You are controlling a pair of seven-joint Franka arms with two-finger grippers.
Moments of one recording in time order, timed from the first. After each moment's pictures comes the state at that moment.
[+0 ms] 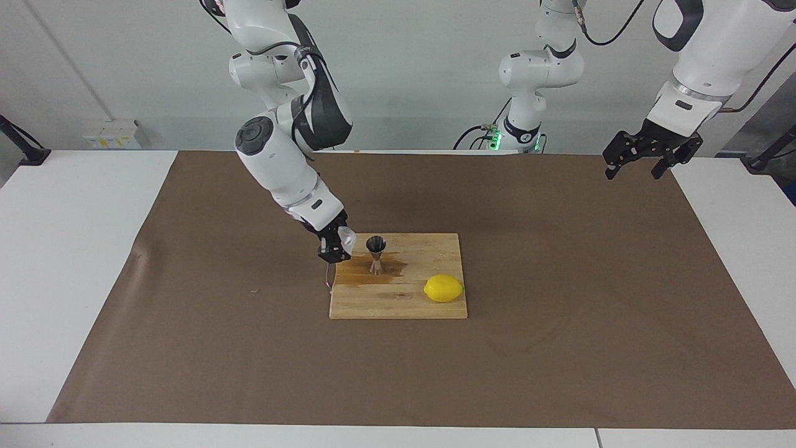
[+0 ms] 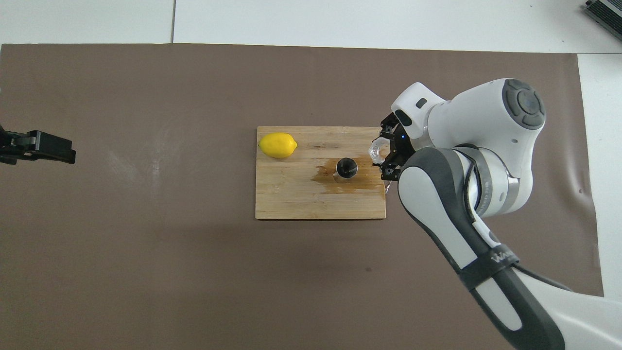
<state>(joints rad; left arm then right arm) 0.00 -0.02 -0.05 -1.59 0.00 1.58 0.00 0.35 0.23 -0.05 -1.80 0.33 2.14 -1.41</state>
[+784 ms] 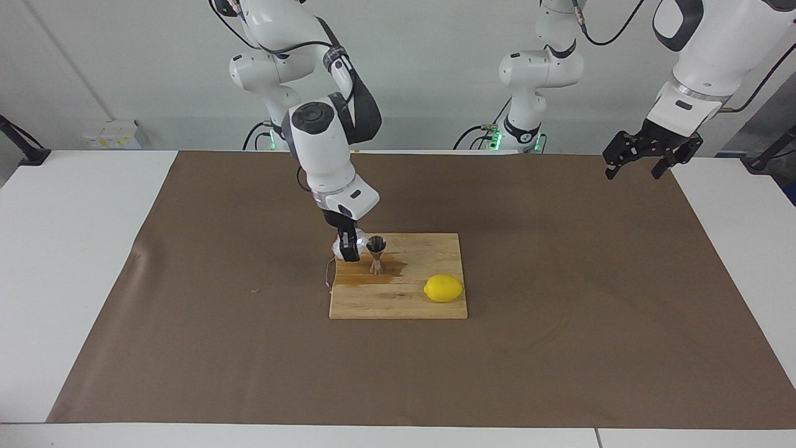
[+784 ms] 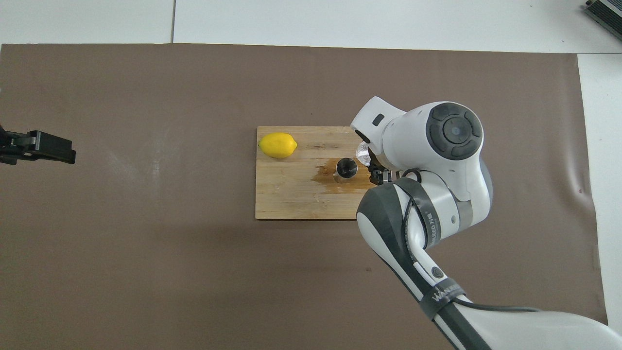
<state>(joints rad) 0.00 -0.02 -0.05 -1.59 0.00 1.58 0.00 0.45 0.24 -0.05 -1.82 0.04 2.24 -1.29</state>
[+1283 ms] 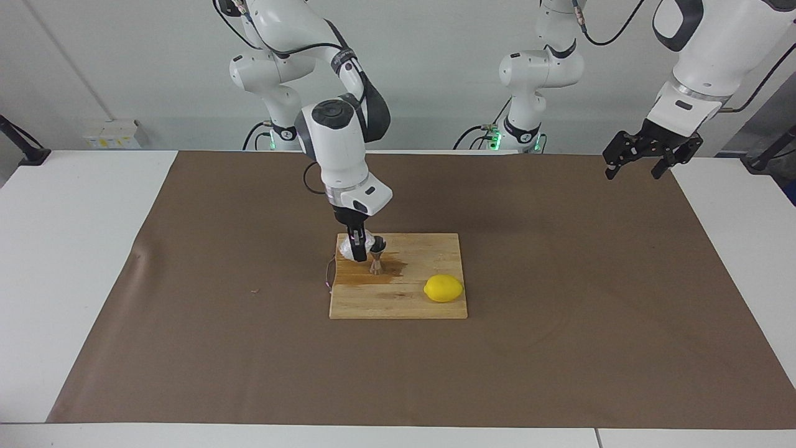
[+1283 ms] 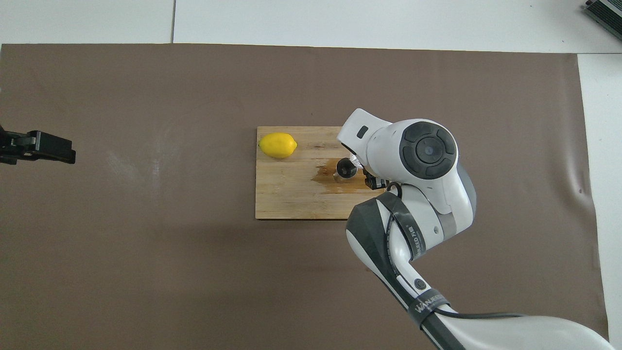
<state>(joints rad) 0.00 -0.02 -0.05 -1.59 0.00 1.58 0.00 0.48 0.24 -0.05 -1.86 -0.04 2.31 -1.28</state>
